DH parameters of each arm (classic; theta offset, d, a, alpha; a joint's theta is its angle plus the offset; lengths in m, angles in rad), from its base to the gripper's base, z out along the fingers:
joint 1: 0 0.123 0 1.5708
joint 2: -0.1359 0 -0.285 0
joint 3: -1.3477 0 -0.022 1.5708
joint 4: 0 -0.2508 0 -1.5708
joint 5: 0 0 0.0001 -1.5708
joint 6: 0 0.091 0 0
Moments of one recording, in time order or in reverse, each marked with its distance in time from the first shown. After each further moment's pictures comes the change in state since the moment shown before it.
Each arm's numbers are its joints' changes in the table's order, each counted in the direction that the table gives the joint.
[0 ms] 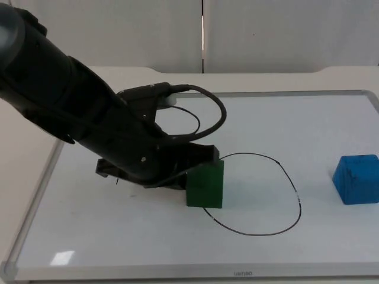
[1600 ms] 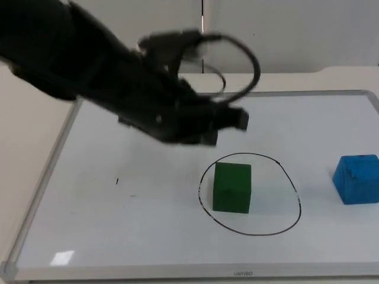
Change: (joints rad) right arm 0.000 0.000 0.000 0.000 0.000 0.000; left arm -0.062 0.199 0.044 -0.165 -0.015 0.000
